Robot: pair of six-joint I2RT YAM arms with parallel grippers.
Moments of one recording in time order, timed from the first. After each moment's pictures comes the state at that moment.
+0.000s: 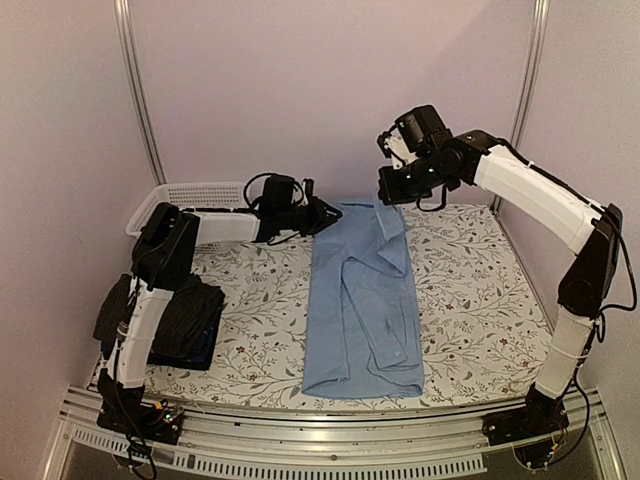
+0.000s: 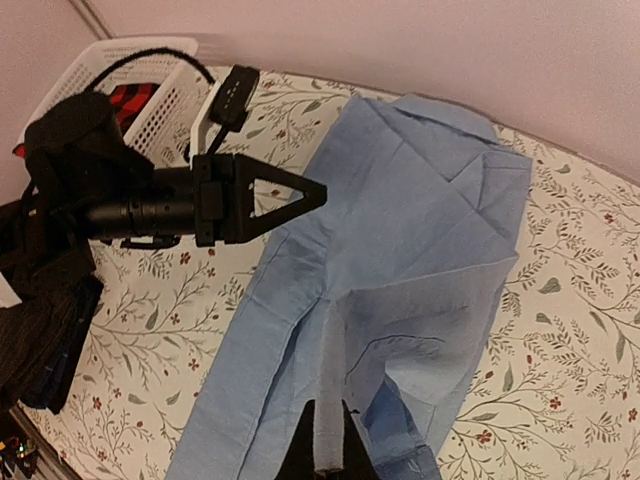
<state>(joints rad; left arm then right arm) -0.54 2.48 1.91 0.24 0.46 -0.88 0.64 1.83 1.92 -0.82 0.08 0.28</state>
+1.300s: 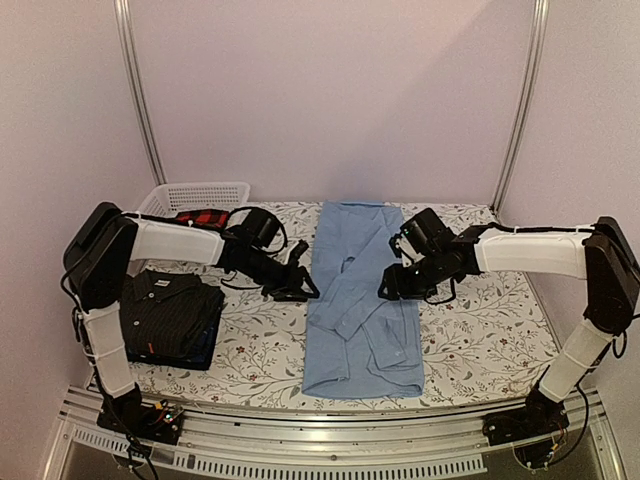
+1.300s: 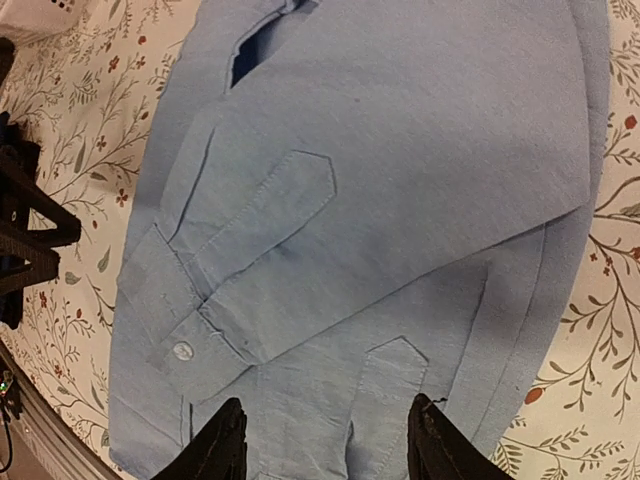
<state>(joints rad) -0.62 1.93 1.22 -0.25 0.60 -0.53 0.73 1.68 1.14 -0.47 -0.09 0.49</state>
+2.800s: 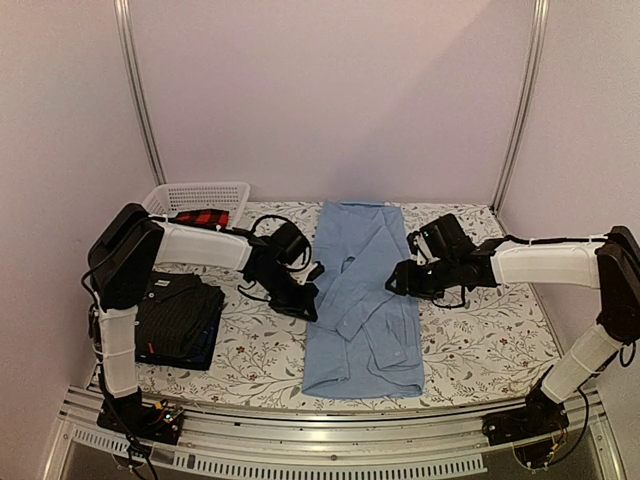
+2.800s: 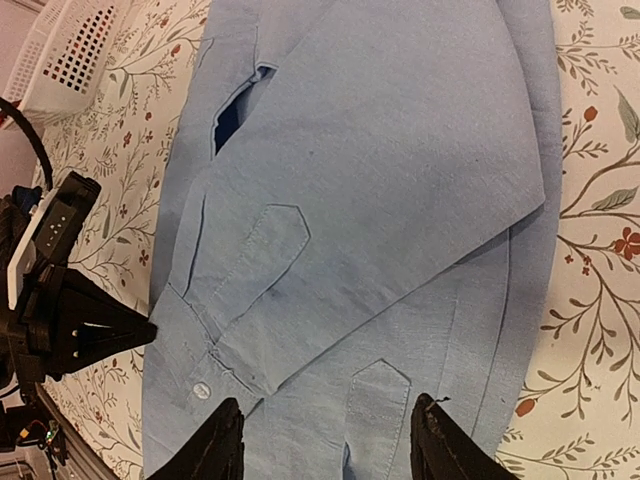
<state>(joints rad) -0.76 2.05 1.35 -0.49 0.38 -0.39 0.64 1.57 0.93 -0.22 -0.11 0.63</state>
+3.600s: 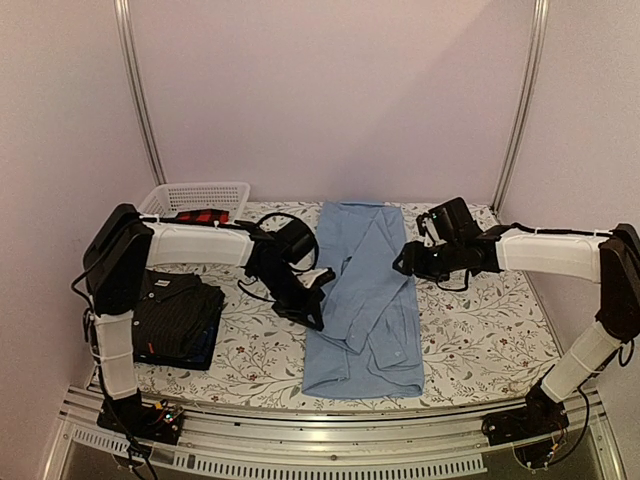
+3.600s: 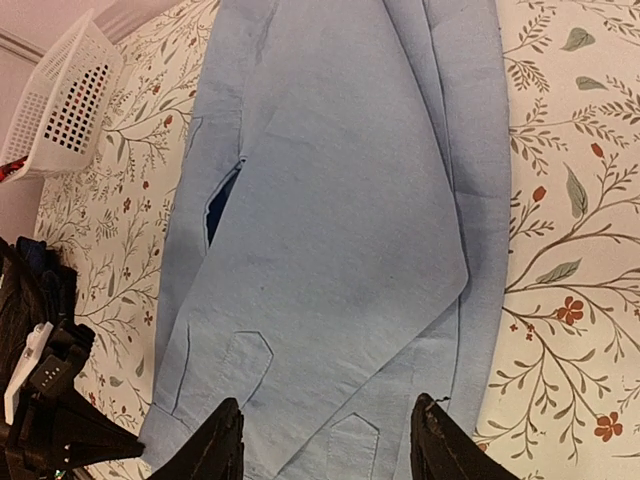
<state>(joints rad) -0.81 2.01 1.42 -0.67 0.50 -0.34 0.57 1.57 0.99 -0.24 -0.08 0.61</state>
